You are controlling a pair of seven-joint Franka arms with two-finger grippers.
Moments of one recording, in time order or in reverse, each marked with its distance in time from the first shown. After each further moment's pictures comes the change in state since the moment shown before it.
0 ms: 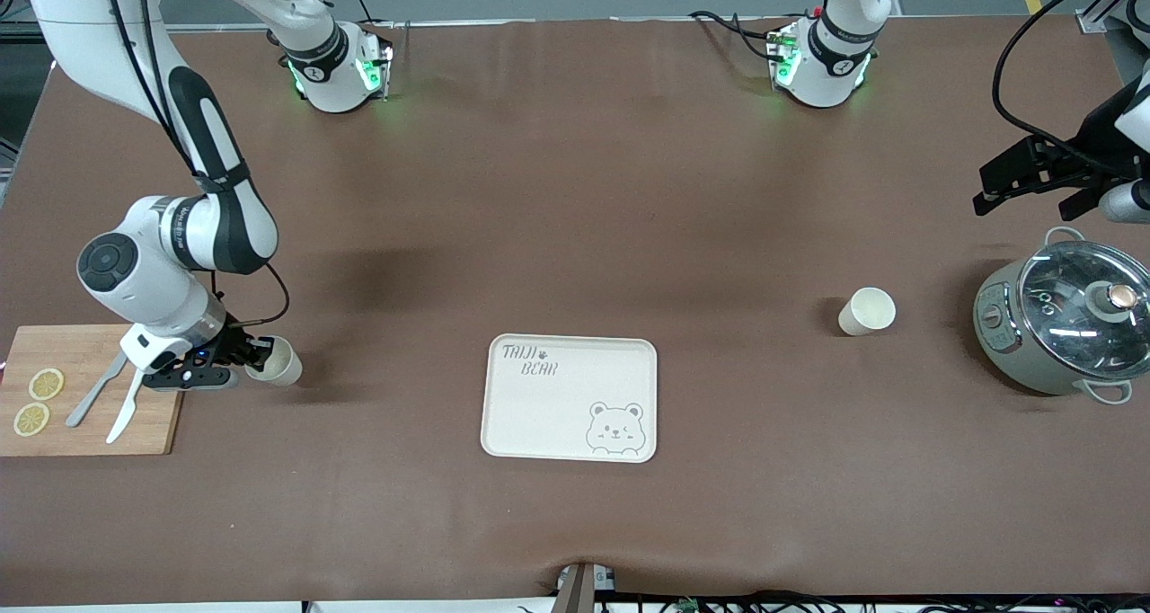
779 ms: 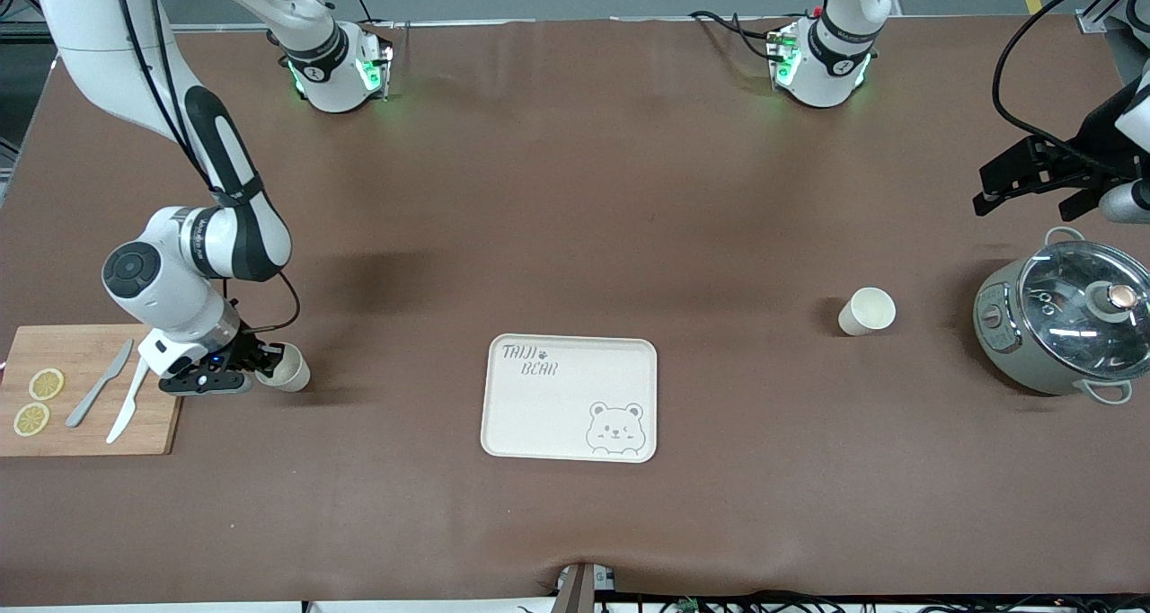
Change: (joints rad) left arm 0.000 0.000 0.000 0.000 0.000 0.001 0.000; right arm 0.001 0.051 0.006 -0.002 0.000 0.070 0.000
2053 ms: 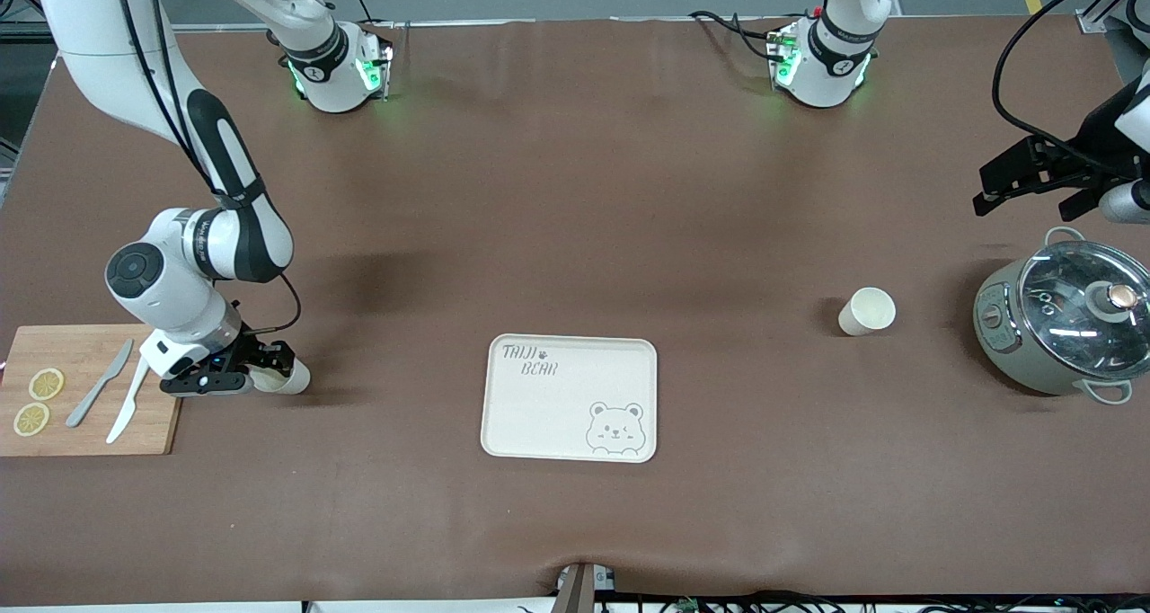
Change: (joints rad) left arm 0.000 0.000 0.000 0.000 0.000 0.000 0.000; right arm -0.001 0.008 0.000 0.000 0.000 0.020 0.000
